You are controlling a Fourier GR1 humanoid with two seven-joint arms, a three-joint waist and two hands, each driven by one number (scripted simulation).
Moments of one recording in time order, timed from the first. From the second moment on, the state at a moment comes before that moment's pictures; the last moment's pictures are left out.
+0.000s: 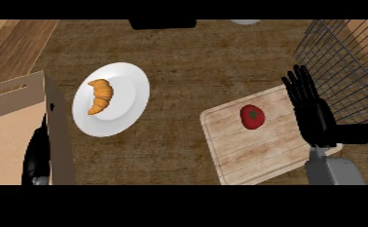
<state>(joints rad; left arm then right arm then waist) 0.04 0.42 -0.14 -1.28 0.09 0.45 0.02 -0.13 -0.18 -0.04 -1.37 -0.35 0.10 -0.21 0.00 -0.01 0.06</state>
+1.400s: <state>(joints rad) -0.17 0.49 -0.11 -1.36 0.33 0.15 0.13 -0.60 -0.46 0.27 -1.72 0.18 0.54 -0.10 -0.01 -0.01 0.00</state>
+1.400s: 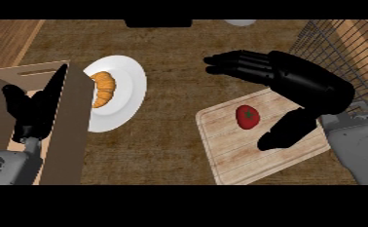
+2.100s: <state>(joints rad) -0.21 0.47 -0.09 -1.35 0.31 0.13 0.16 -0.90 -0.69 0.16 -1.51 0.11 0.95 0.12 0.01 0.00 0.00</state>
